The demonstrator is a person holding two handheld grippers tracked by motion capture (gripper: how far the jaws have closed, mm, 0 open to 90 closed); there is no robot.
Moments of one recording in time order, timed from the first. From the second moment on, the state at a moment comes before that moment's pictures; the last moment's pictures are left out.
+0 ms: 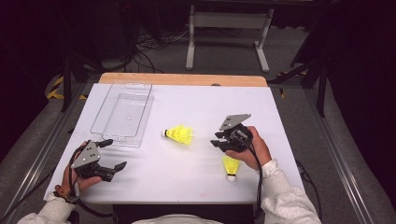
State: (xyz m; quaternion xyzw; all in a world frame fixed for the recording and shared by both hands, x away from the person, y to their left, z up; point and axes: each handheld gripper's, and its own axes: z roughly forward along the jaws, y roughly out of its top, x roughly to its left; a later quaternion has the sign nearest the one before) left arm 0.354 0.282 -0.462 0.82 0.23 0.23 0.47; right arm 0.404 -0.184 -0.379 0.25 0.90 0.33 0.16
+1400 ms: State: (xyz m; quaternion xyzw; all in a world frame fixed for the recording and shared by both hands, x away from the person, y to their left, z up) left arm 0.353 0.282 -0.461 0.82 0.22 0.23 0.47; right arm 0.376 -0.227 -0.404 0.27 0.89 0.33 0.16
